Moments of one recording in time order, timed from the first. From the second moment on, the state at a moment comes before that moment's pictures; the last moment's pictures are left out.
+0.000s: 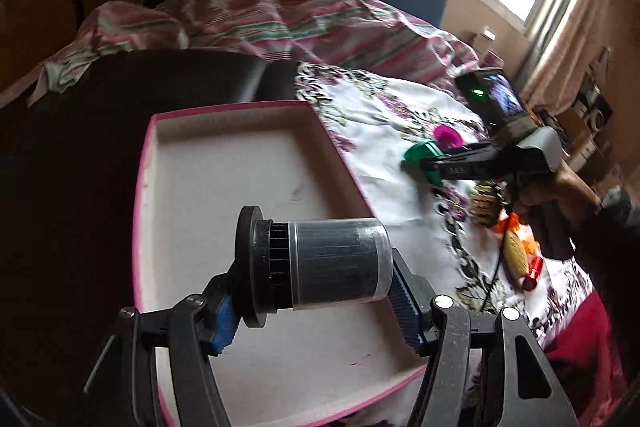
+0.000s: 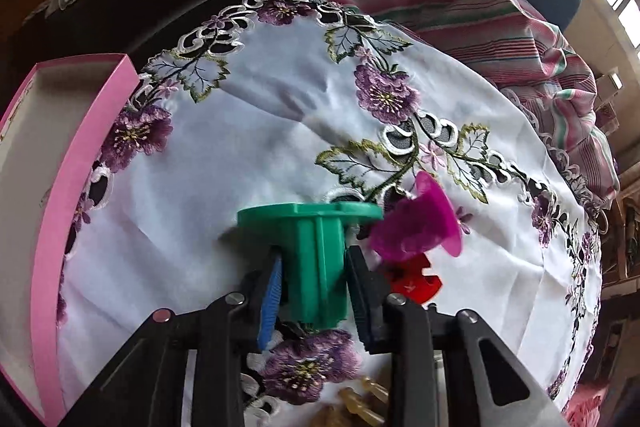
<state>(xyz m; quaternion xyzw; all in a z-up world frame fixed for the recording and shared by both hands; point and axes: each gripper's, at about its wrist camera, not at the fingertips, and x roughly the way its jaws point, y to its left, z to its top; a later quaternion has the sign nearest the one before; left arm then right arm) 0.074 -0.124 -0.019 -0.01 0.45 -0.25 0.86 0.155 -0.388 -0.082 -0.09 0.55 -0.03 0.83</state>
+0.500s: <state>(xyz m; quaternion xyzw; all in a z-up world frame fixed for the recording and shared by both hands) 0.103 -0.081 -0.023 -0.05 0.45 -0.21 0.86 0.073 -0.325 -0.087 -0.04 0.53 0.01 0.85</state>
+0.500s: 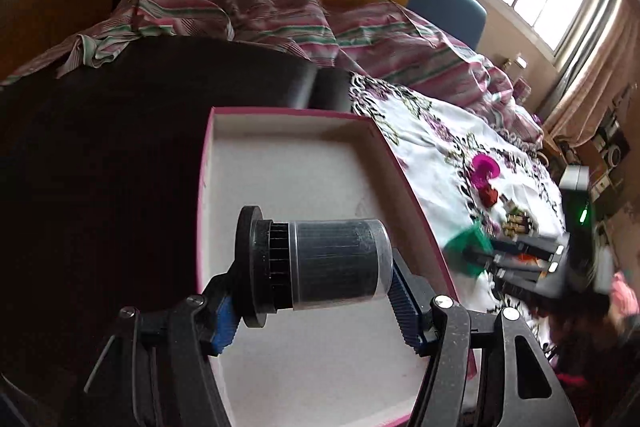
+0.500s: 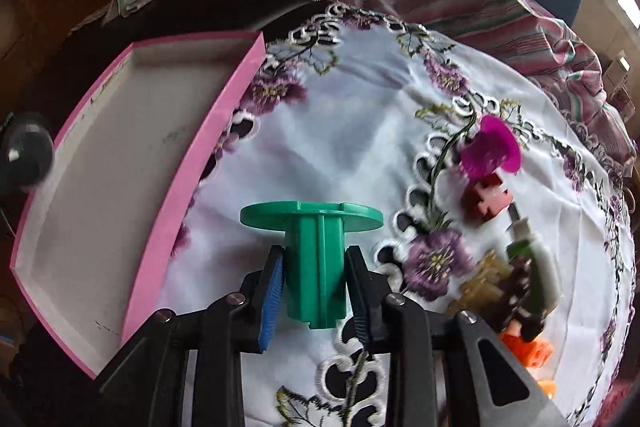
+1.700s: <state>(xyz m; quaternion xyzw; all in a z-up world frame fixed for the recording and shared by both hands) 0.123 -0.077 -0.020 0.01 0.42 -0.13 0.90 0.072 -0.322 -0.093 -0.06 0.52 0.00 0.85</state>
